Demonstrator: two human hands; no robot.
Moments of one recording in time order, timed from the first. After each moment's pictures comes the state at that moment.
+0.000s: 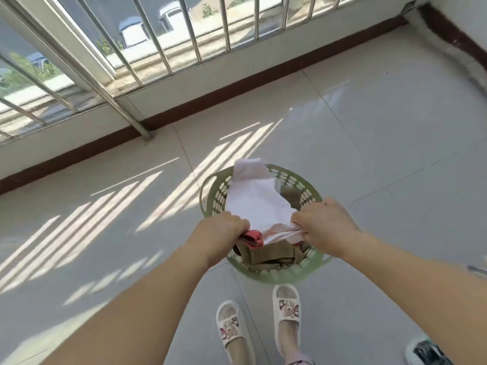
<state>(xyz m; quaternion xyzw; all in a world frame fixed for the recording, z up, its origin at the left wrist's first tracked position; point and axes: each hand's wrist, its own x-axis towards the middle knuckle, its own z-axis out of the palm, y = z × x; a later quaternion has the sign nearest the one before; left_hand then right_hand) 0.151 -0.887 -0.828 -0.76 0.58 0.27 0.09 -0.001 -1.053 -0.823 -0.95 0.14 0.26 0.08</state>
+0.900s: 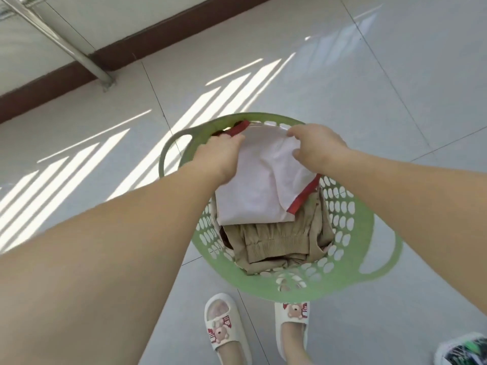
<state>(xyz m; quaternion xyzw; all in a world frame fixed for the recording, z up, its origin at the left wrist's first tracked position) 0.227 -0.992 -1.035 -0.84 0.43 0.31 0.07 0.099 -1.131 -1.034 -0.88 0.34 0.21 0.24</state>
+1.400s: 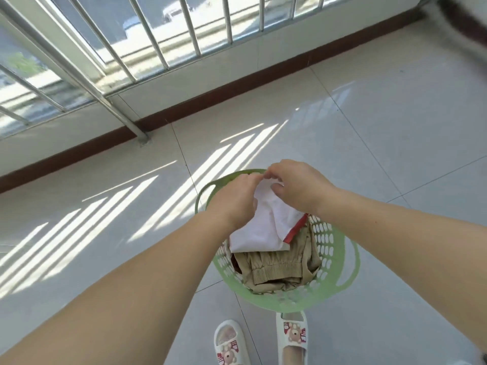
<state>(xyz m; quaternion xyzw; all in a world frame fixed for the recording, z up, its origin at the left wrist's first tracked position) 0.192 -0.972 -0.877 -0.83 0.45 0.32 -0.09 0.103 -1.090 -0.864 -0.91 0.24 0.15 0.30</state>
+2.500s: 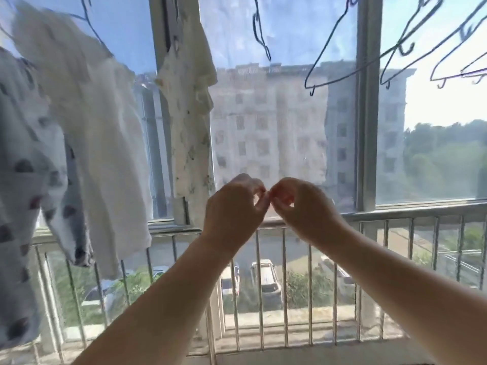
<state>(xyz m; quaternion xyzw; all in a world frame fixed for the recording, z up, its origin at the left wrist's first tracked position) 0.189 -0.868 -0.234 -0.78 0.39 -0.39 -0.30 0.126 -0.985 -0.233 -0.89 0.00 -0.40 0.20</state>
